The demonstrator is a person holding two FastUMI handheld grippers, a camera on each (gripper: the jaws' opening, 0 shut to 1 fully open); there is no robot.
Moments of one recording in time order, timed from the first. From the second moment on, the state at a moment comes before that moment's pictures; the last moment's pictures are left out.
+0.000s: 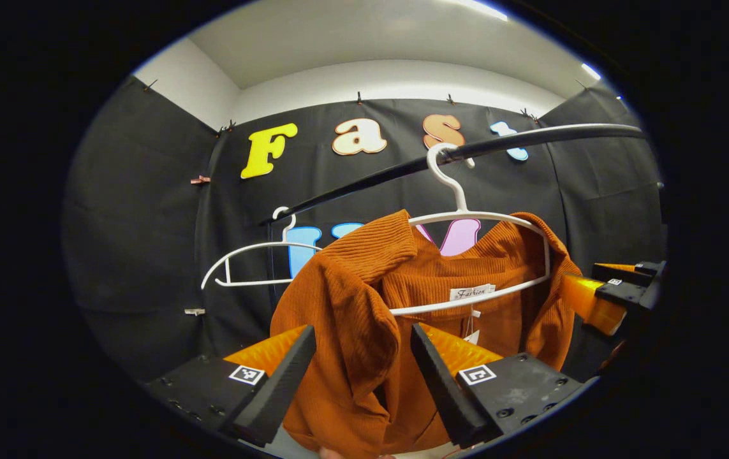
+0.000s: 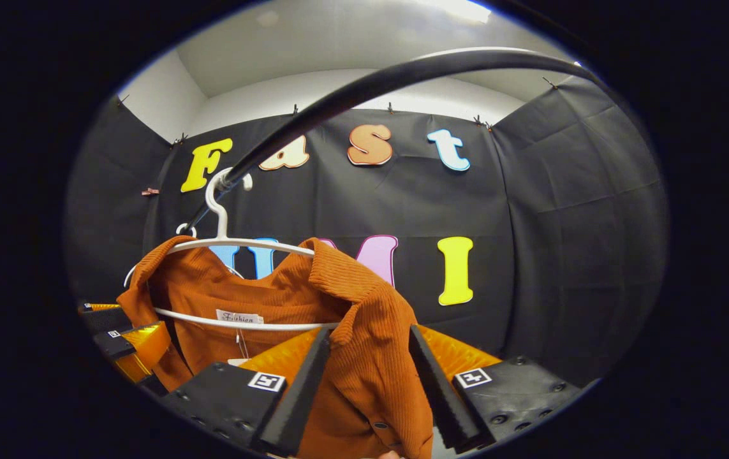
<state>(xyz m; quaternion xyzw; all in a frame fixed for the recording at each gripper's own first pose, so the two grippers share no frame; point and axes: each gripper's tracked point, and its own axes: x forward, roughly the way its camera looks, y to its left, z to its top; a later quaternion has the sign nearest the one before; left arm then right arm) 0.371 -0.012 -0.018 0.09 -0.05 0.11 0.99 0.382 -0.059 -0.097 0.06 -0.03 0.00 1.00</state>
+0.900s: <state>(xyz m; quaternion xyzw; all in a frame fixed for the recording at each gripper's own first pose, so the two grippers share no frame) 0.404 0.011 -0.020 0.06 -0.04 0.10 0.99 0.425 -0.029 -0.123 0.14 0.01 0.07 0.99</state>
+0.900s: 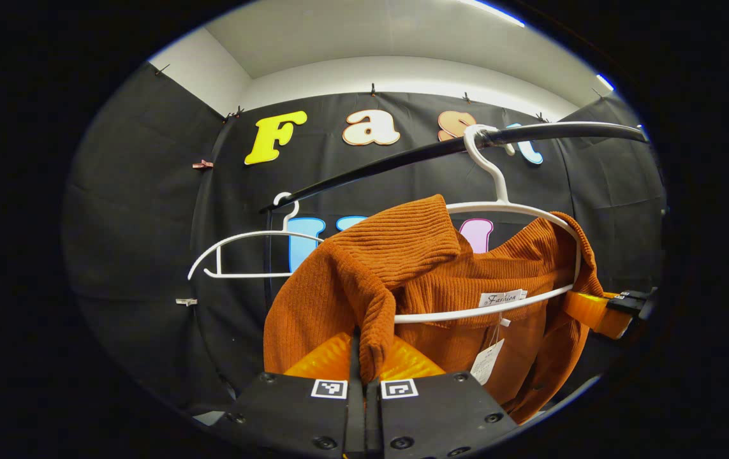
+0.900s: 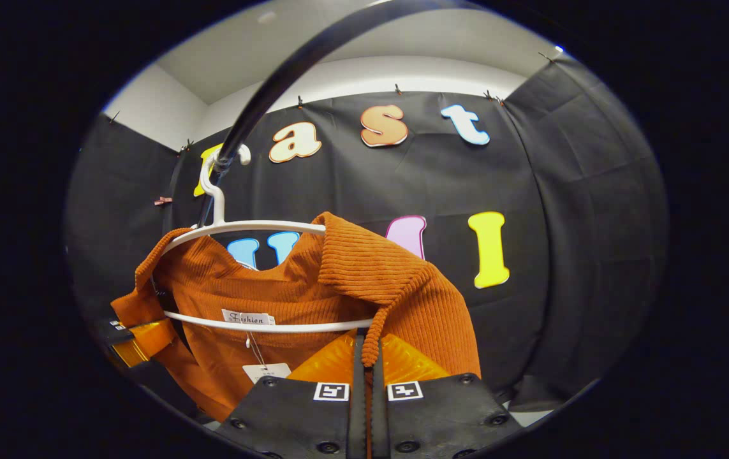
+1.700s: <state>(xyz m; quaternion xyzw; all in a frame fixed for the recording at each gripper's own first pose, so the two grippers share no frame) 0.405 0.016 -0.023 0.05 0.02 0.08 1.00 0.430 -0.049 -0.118 0.35 0.11 0.11 0.92</state>
